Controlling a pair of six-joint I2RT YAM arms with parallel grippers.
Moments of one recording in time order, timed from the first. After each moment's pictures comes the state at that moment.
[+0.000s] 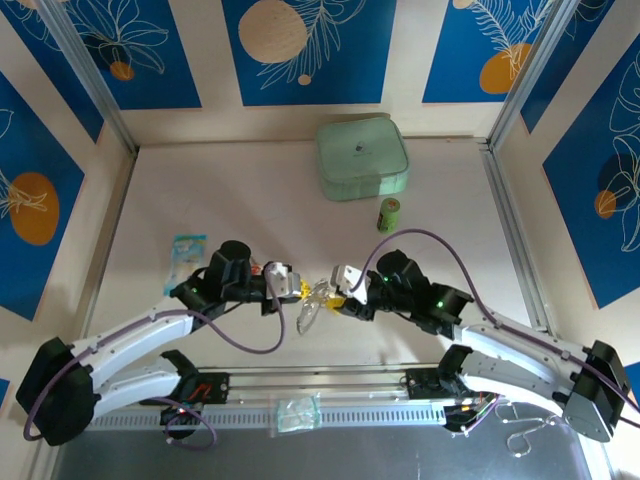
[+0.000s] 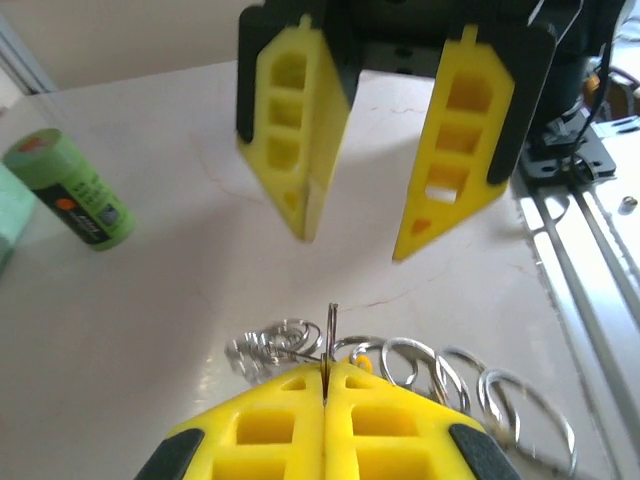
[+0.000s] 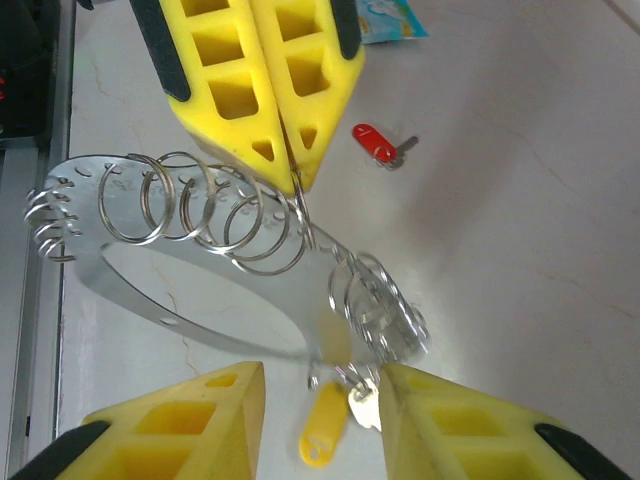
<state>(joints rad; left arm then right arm) -0.73 1.01 0.54 -0.03 0.60 0.57 0.88 0.87 0.57 -0.27 -0.24 -0.37</state>
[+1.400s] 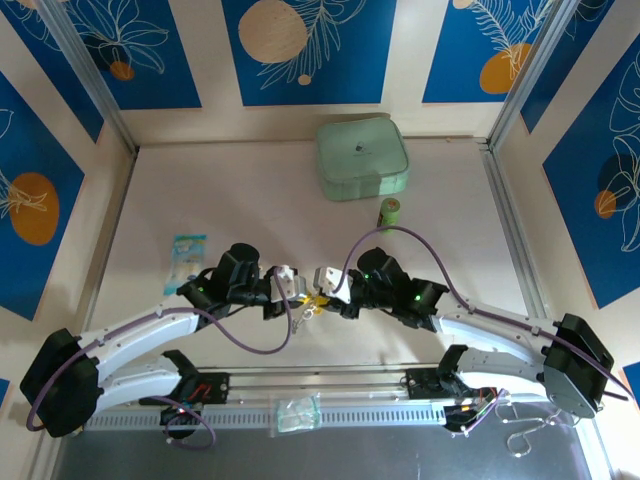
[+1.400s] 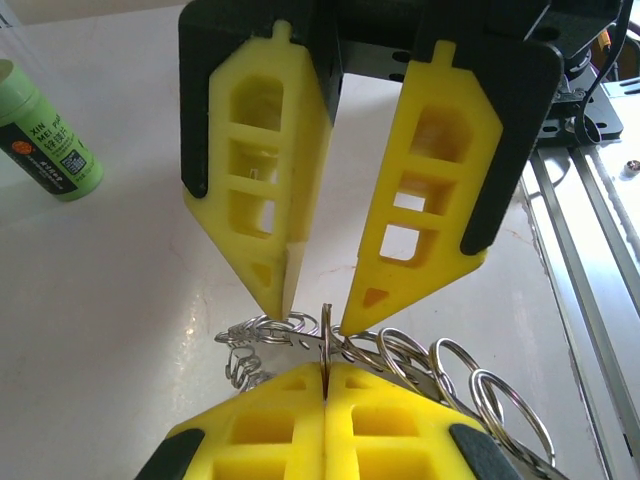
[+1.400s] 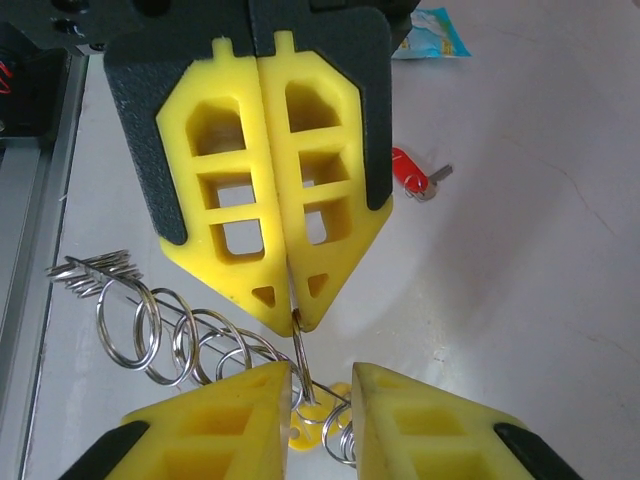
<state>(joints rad) -0.76 1.08 0.55 -0.06 0.58 0.53 0.92 1.08 0.59 -0.10 -0.28 -0.42</state>
